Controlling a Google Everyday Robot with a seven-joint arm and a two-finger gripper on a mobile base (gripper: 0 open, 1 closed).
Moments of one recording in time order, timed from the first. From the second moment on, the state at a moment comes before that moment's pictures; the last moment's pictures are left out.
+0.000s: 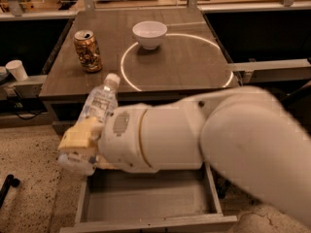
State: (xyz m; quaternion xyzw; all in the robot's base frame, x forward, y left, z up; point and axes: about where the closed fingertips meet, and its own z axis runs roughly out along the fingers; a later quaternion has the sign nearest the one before) arm 0.334 0.130 0.934 -0.84 0.01 -0.12 0.53
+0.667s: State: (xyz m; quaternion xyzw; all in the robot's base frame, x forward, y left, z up) arm 0.347 0.113 0.969 -0.83 0.02 -0.13 0.54
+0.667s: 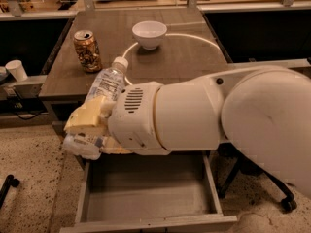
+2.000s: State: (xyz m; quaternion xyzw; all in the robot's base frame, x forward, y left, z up) arm 0.462 0.053 1.013 -0.82 0.03 -0.17 0.55
